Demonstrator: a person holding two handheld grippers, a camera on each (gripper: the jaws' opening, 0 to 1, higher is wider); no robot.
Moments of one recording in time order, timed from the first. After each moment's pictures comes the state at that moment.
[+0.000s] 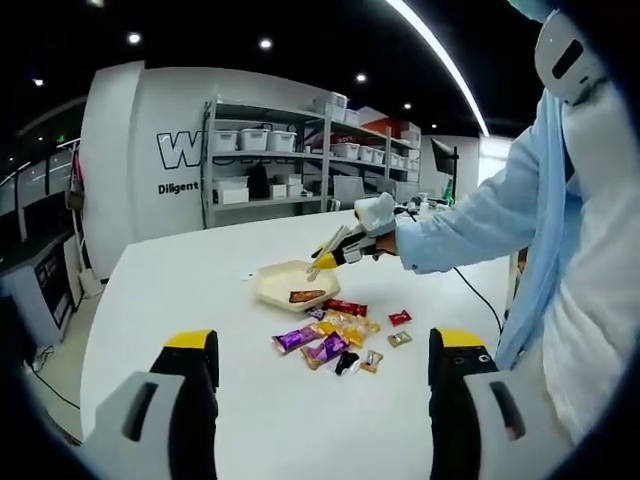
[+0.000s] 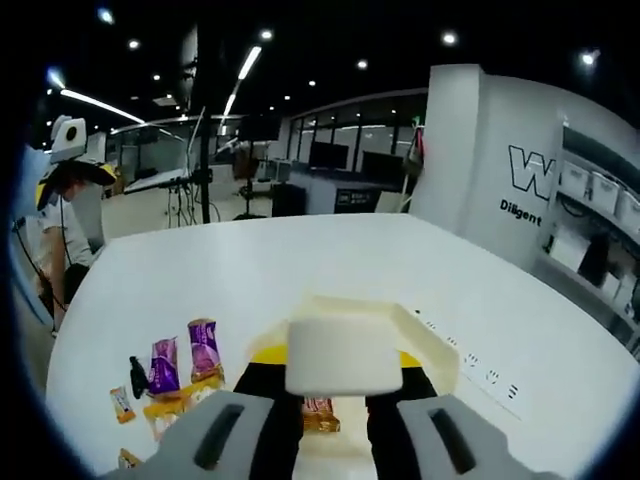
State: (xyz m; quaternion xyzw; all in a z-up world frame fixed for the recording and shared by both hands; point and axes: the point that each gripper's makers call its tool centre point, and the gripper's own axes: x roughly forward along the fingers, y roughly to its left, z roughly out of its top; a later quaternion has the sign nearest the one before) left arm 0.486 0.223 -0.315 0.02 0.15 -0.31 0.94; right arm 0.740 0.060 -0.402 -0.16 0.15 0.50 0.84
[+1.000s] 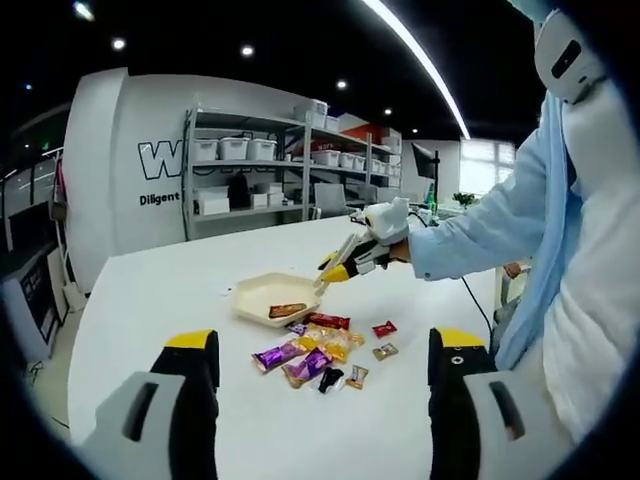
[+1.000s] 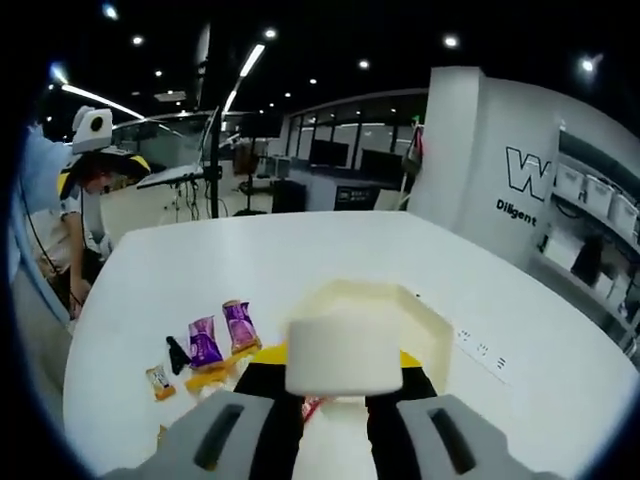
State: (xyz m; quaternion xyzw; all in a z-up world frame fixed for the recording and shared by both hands) left arm 0.492 0.196 -0.310 0.02 0.13 -0.35 0.93; right arm 0.686 0.025 -0.396 -0.17 0.15 0.49 0.84
